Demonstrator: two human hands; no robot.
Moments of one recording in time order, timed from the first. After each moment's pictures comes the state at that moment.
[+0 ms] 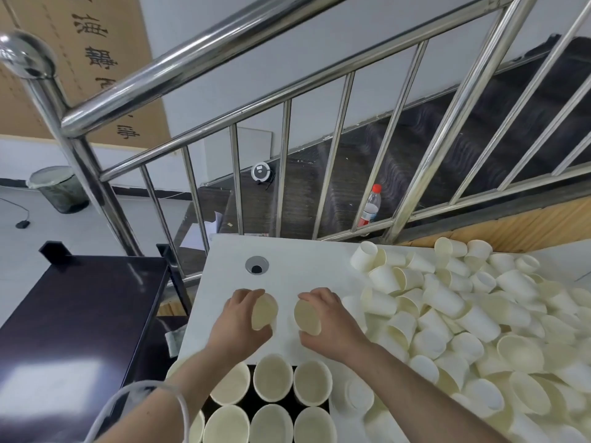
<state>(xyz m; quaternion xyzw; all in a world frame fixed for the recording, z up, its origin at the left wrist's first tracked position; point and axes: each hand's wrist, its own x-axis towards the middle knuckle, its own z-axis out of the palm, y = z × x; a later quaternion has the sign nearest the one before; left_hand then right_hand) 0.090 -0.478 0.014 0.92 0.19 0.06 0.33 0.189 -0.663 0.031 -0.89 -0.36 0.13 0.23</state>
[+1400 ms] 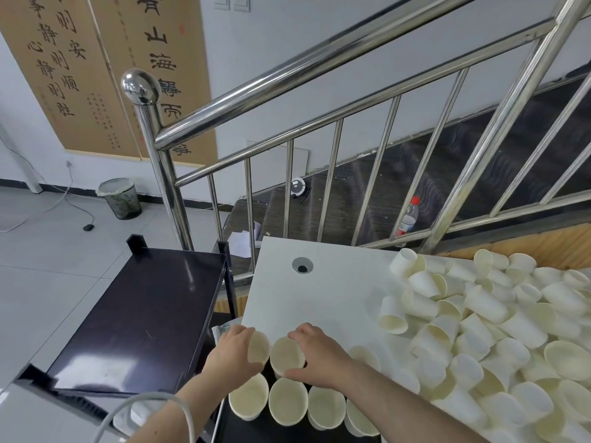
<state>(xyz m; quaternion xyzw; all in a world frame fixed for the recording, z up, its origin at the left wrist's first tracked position) -0.038 -0.429 0.002 0.94 0.25 -0.08 0.23 0.080 -0.593 0.009 -0.86 -0.45 0.23 0.10</state>
